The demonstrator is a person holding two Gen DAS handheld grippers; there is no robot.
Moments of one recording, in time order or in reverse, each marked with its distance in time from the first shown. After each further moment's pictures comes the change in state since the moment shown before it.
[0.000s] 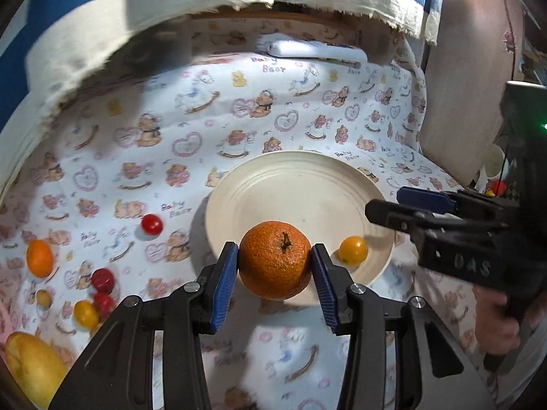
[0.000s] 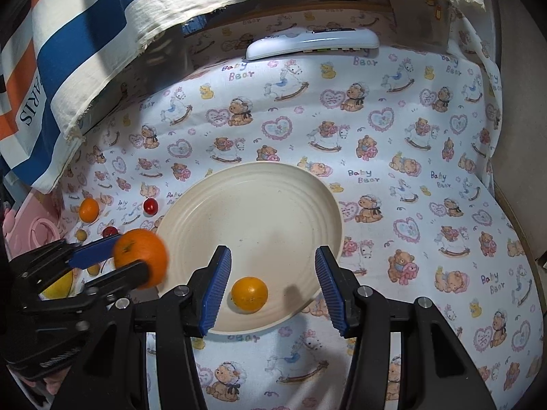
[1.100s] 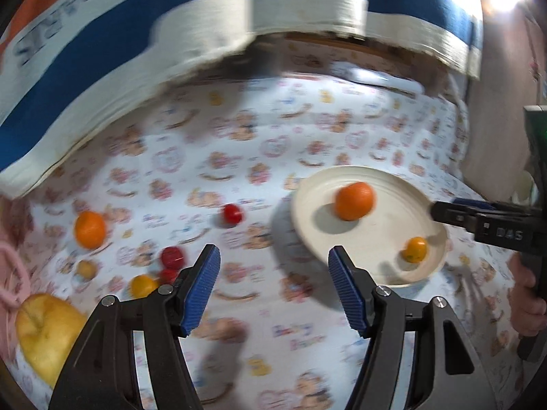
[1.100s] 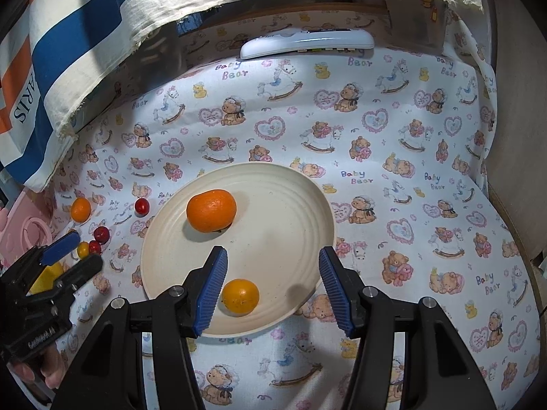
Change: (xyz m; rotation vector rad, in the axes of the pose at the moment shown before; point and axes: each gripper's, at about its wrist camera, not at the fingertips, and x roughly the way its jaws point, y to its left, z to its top) left arm -0.033 0.058 -0.041 -0.132 -0.154 0.165; right arm 0.005 -0.002 -0.002 -0.007 -0.006 -0.026
